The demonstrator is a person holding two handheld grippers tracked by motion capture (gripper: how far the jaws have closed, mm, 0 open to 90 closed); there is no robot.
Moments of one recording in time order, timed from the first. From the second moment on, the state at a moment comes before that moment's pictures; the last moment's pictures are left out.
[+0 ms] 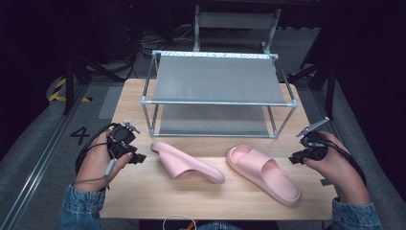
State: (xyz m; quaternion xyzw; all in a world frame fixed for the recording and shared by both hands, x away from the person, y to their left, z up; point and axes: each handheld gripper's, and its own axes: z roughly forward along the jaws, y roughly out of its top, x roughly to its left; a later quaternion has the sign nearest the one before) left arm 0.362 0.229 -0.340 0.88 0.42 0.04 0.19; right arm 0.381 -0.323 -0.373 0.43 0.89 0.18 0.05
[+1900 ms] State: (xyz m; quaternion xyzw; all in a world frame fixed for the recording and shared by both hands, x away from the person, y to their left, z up) left arm 0.380 0.130 -0.357 0.95 0.27 -0.03 0.18; right arm 0.360 -0.320 -0.391 0.42 0.89 0.18 0.04
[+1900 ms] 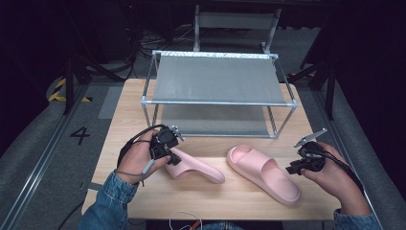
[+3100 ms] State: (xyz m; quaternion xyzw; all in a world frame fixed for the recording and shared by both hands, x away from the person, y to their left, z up) left arm 0.409 0.116 -0.351 0.93 0.30 0.00 0.23; right arm 0.337 -0.342 -0.390 0.45 0.87 0.19 0.06
